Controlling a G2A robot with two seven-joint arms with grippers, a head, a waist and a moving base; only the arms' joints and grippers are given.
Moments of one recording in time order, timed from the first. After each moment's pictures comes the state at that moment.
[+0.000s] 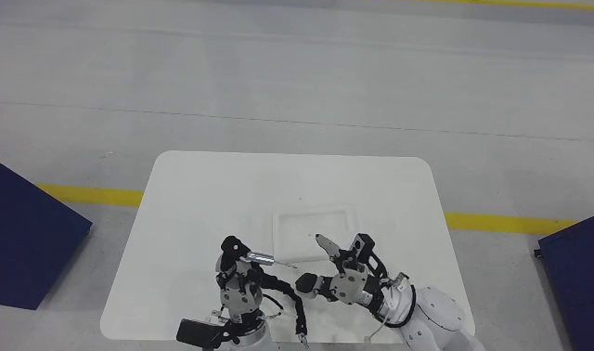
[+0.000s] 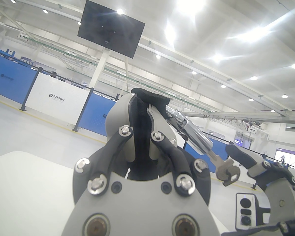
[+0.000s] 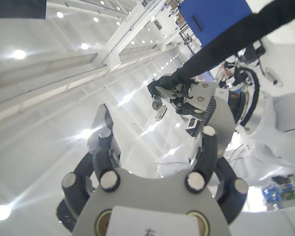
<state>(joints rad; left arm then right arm) 1.53 -1.54 -1.03 -1.44 1.20 0.16 1.32 -1.58 -1.11 1.26 -1.96 0.84 0.26 0.57</state>
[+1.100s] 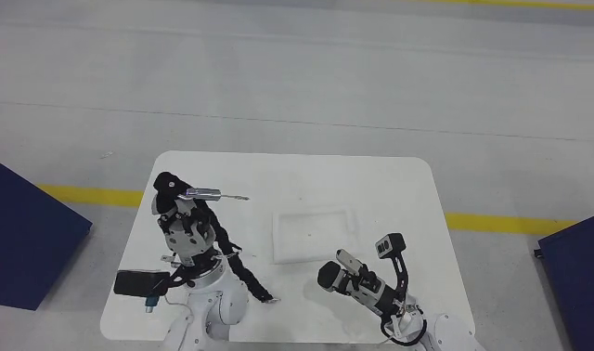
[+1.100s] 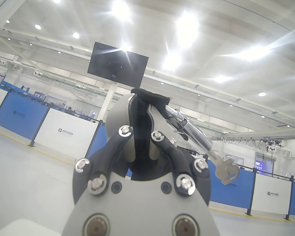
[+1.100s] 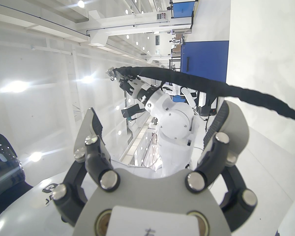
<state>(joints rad) 1.35 -1.53 -1.27 -1.65 1.26 0.14 1.11 -1.67 -1.10 1.30 -1.91 0.47 -0.22 0.61</state>
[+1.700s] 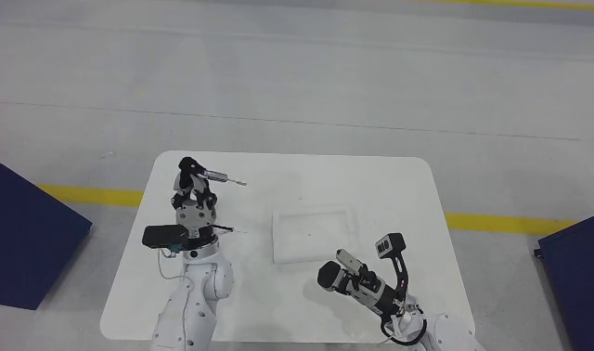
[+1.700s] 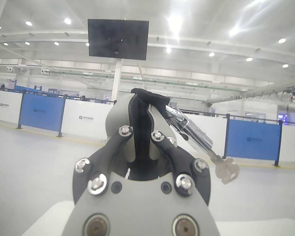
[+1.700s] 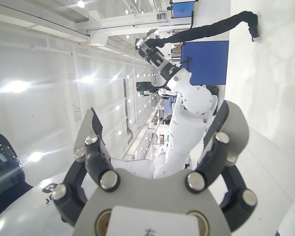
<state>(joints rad) 1.17 -1.52 -1.34 -1.18 1.35 0.17 1.06 -1.67 -1.10 1.30 -1.91 0.47 -0.22 0.61</state>
